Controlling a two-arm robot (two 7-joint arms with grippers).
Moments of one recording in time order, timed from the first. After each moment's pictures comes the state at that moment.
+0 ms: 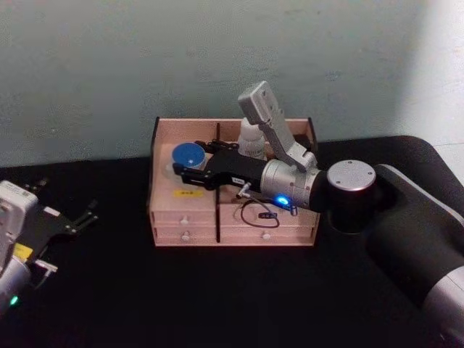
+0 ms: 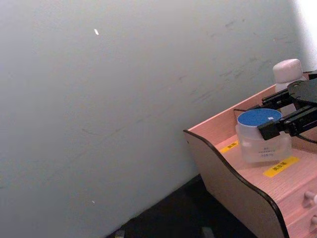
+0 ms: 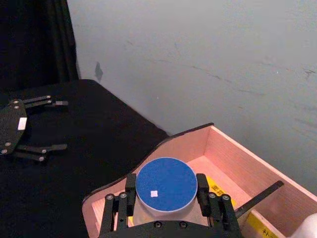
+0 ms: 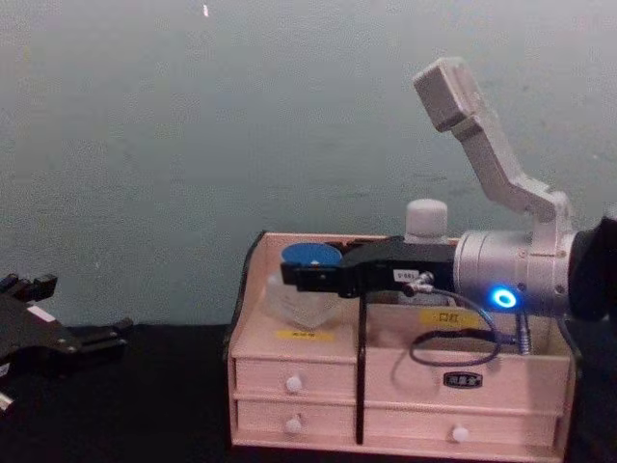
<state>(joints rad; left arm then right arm) -0.20 0.60 0.45 -1.41 -0.25 -0.12 0.03 0.73 0.16 -0.57 -0.86 0.32 -0.01 0.60</state>
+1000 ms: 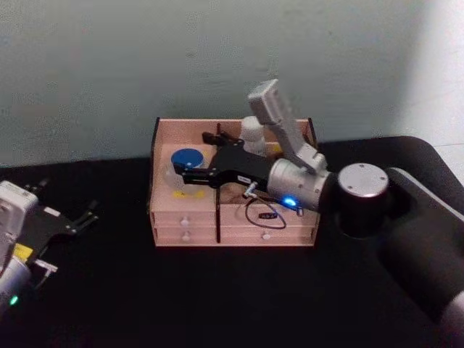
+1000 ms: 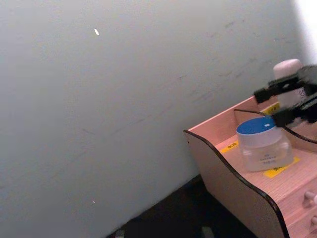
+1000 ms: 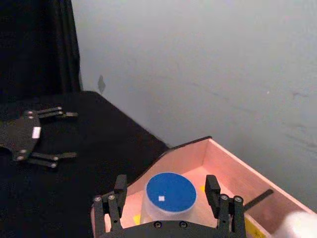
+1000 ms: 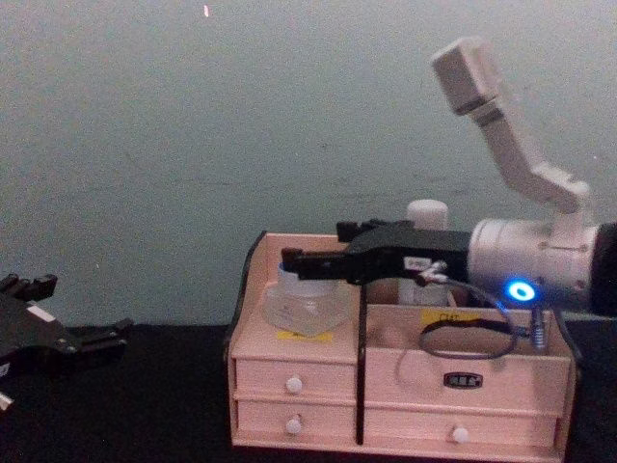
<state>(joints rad) -0.20 0.60 0.45 -1.41 -0.25 -0.12 0.03 0.67 0.20 -0.55 -0.99 0.32 -0.01 0.58</state>
